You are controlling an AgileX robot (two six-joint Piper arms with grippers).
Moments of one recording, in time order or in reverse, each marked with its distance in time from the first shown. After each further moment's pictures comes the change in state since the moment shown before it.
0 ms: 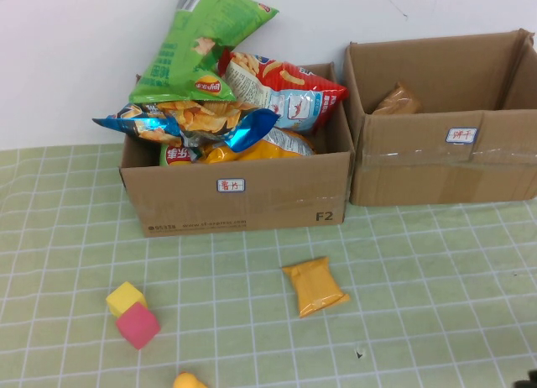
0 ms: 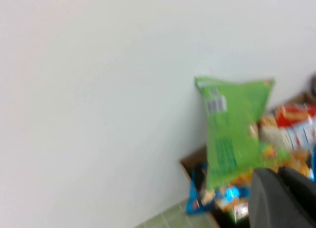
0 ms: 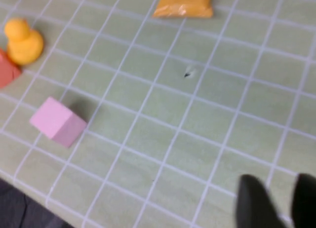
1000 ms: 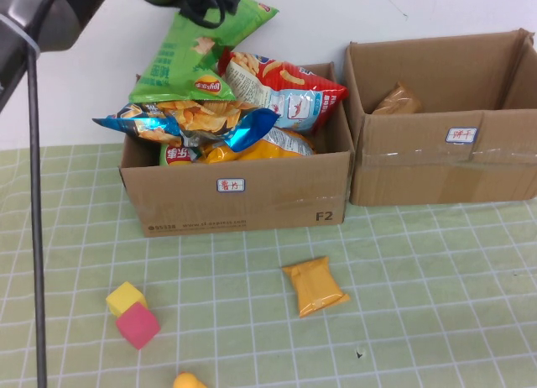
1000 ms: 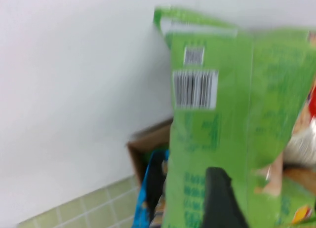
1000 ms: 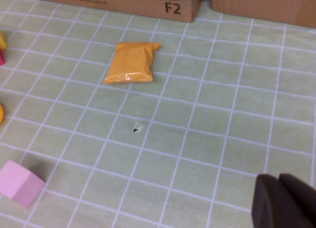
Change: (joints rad) right arm -0.076 -0.255 0.022 -0.176 0.006 0.187; left arm 0.110 0.880 -0.631 -0.095 0.099 -0.065
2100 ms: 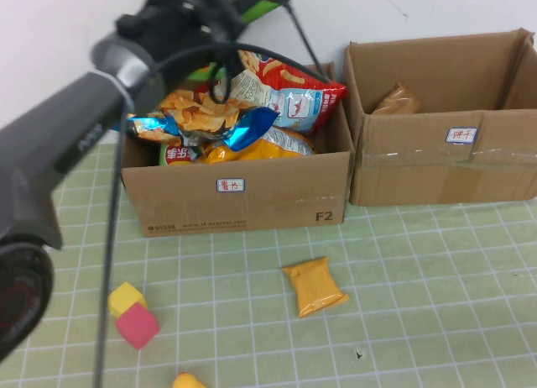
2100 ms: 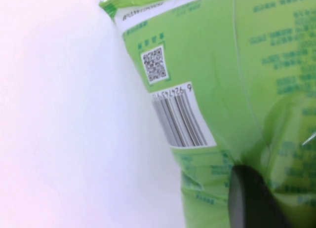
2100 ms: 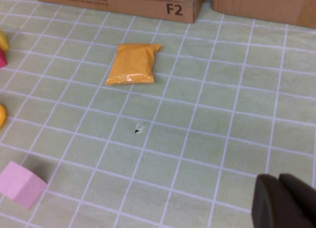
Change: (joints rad) right arm 0.000 0.000 -0.003 0.005 0.003 0.000; left arm -0.045 0.130 0.151 0.448 -0.299 0.134
